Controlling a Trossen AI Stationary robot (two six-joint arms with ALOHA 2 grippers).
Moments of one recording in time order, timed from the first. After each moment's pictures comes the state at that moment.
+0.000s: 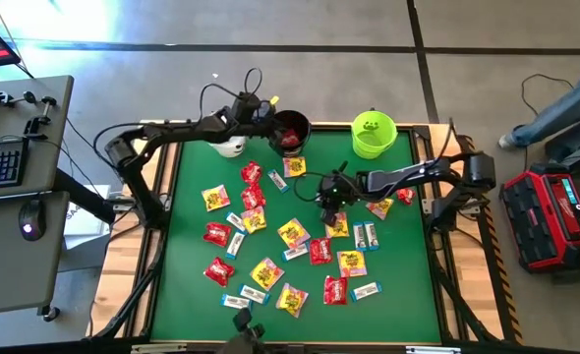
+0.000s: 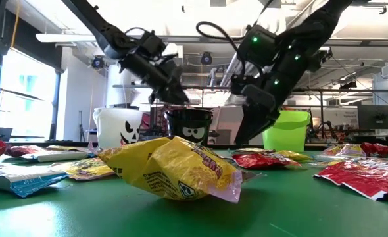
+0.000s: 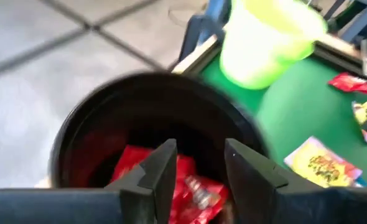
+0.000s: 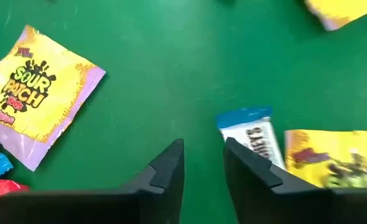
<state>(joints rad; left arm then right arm) 0.65 1.74 1.09 0.12 0.16 -0.09 -0.15 1.65 0.80 -0.10 0.02 0.22</state>
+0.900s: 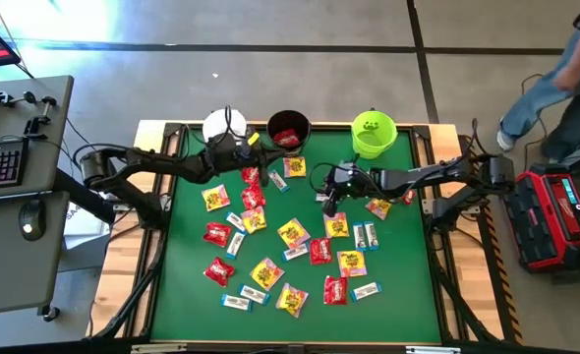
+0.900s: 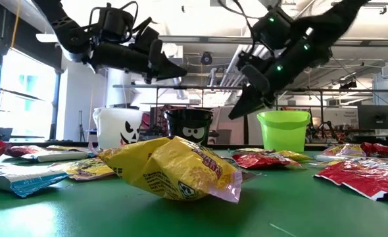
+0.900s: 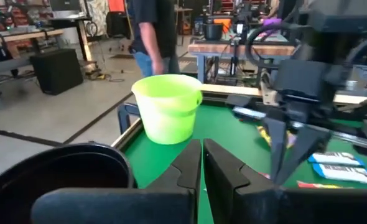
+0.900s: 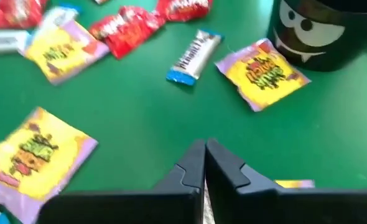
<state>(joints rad) 0.40 1.51 0.62 0.79 0.10 0.06 -0.16 1.51 0.69 0.15 0.14 0.19</state>
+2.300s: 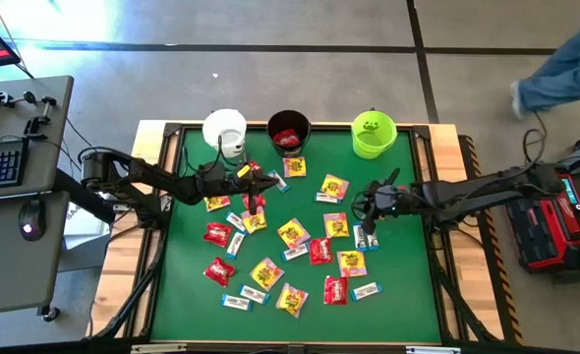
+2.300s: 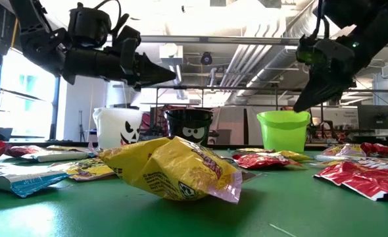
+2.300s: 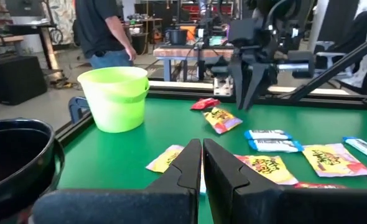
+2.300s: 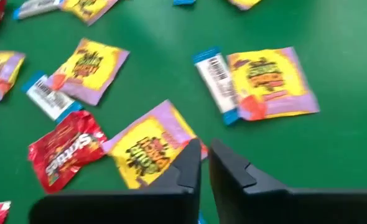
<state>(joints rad) 0.22 1.51 0.39 1.06 0.05 0.02 0.07 1.00 0.47 -0.28 0.25 0.52</state>
